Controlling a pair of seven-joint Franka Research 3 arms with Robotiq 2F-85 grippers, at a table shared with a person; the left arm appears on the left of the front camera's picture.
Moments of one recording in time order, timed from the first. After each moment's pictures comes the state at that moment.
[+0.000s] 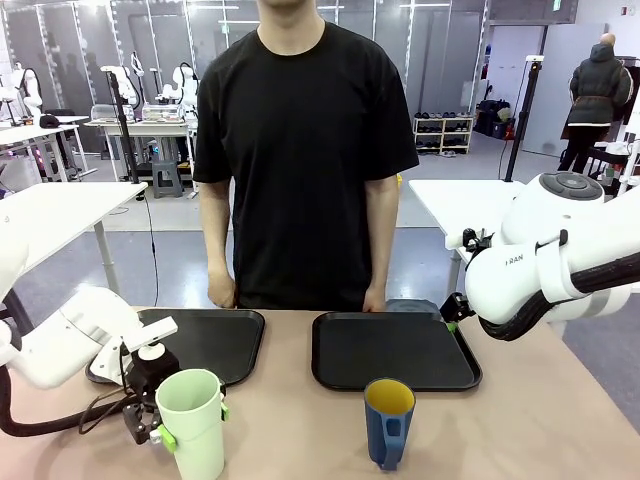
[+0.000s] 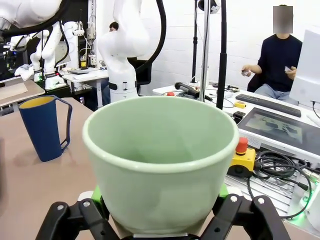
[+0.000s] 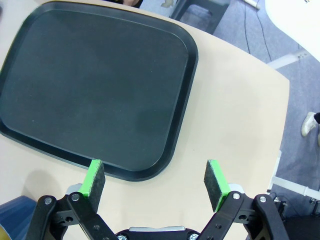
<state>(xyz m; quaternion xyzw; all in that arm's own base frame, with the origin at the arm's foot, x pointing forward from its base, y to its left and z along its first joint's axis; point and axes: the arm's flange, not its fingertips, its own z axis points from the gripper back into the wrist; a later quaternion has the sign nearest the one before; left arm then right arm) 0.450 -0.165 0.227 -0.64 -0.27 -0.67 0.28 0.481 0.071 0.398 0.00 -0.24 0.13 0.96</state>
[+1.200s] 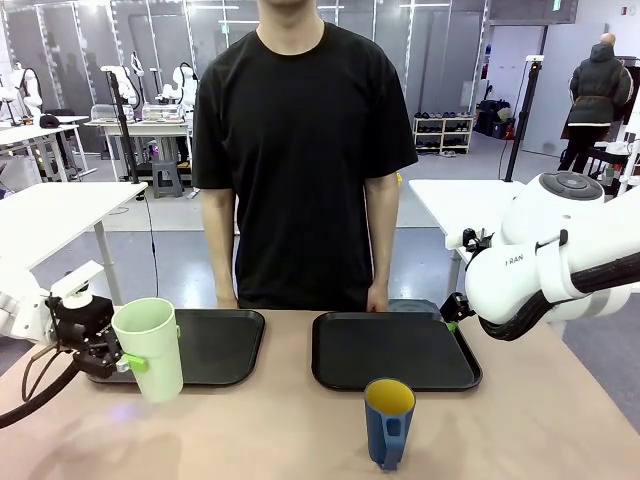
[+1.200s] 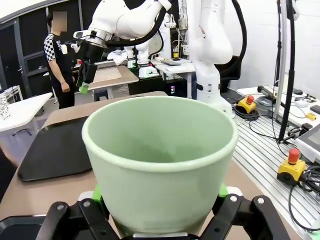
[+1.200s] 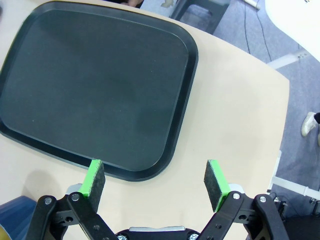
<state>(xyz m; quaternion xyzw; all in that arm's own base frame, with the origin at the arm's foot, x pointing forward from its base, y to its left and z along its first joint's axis) 0.471 -0.050 0.308 -0.52 -0.43 -0.61 0.42 0.481 0.071 0.398 0.00 -0.24 0.13 0.96</state>
